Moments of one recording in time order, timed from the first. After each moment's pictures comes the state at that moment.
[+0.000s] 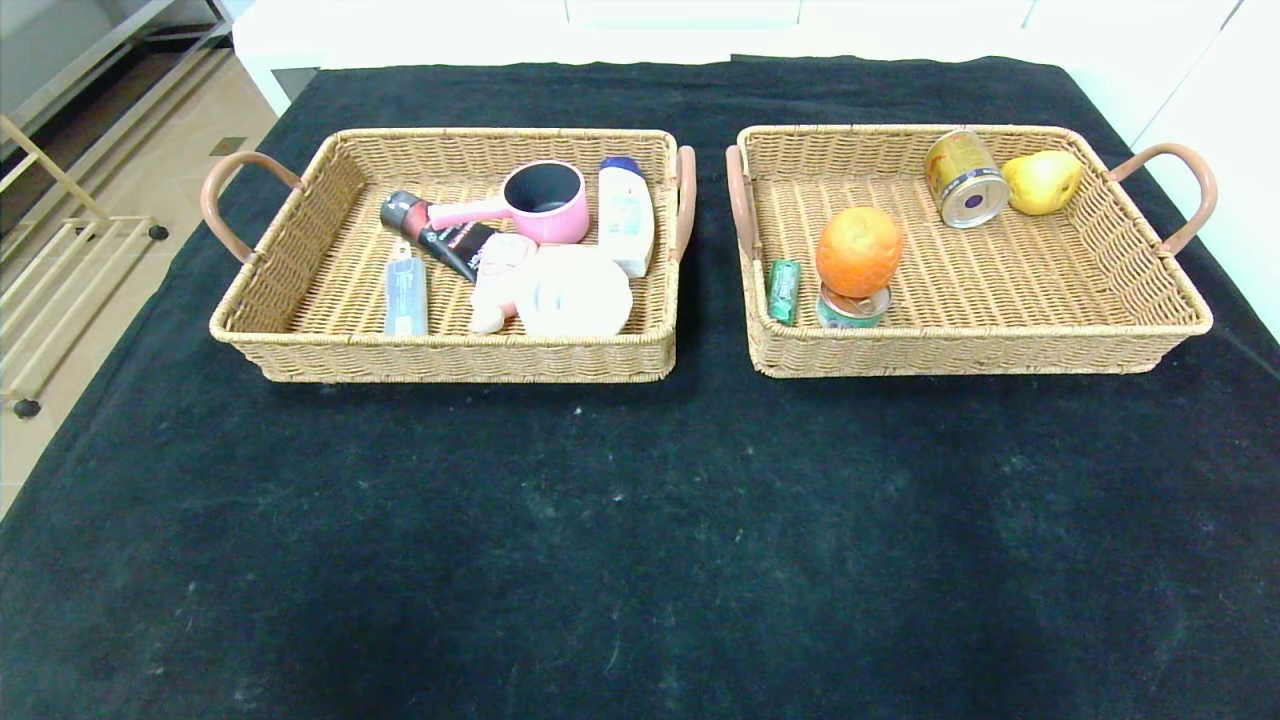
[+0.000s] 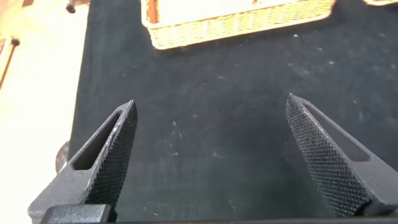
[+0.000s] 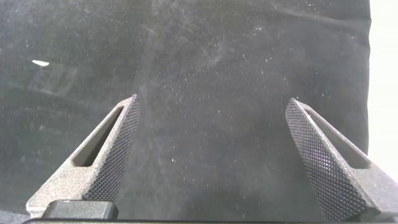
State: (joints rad) left arm 0.03 0.28 -0.65 0.32 -0.05 0.15; right arm 0.01 0.16 -0.56 0.59 0.08 -0.15
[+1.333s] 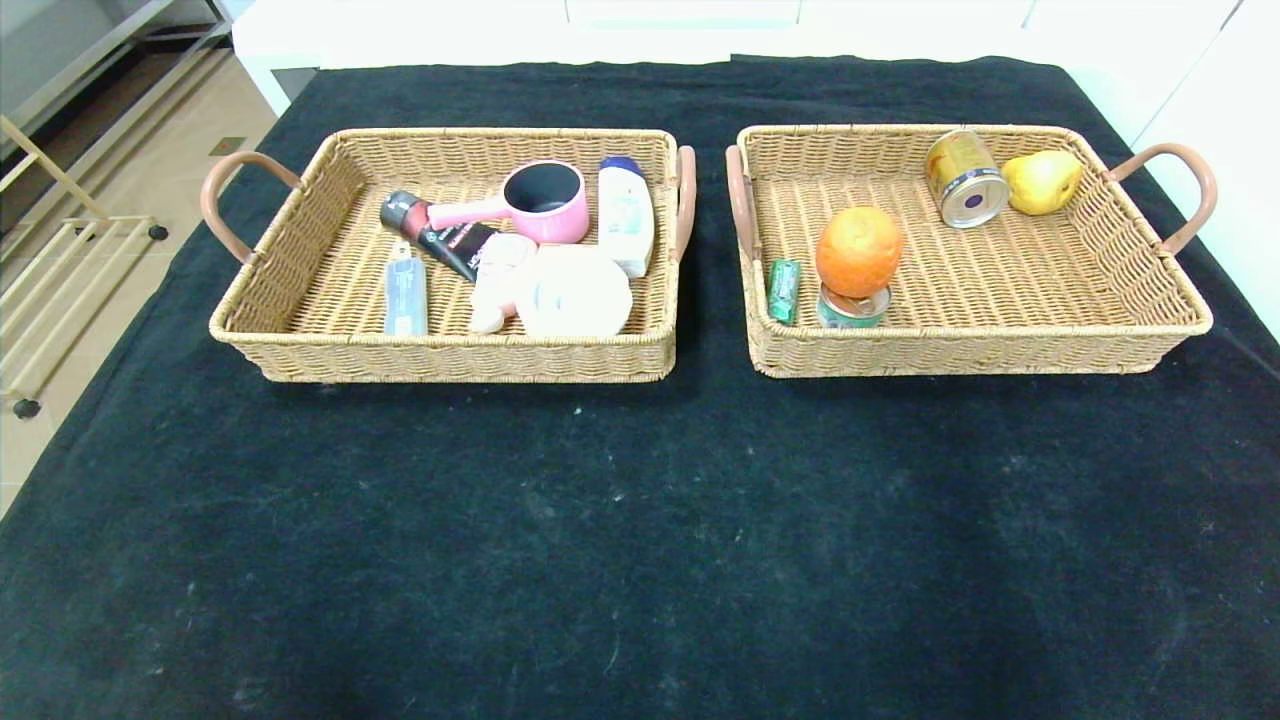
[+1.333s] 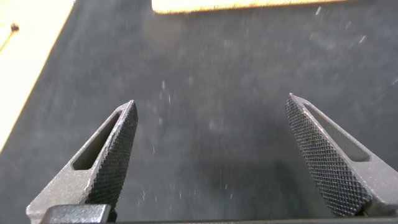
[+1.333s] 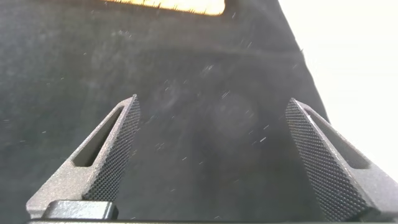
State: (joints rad) left arm 0.00 0.00 -0.02 -0.12 0.03 0.04; right arm 0.01 0.00 -0.02 -0.13 -0.11 -0.10
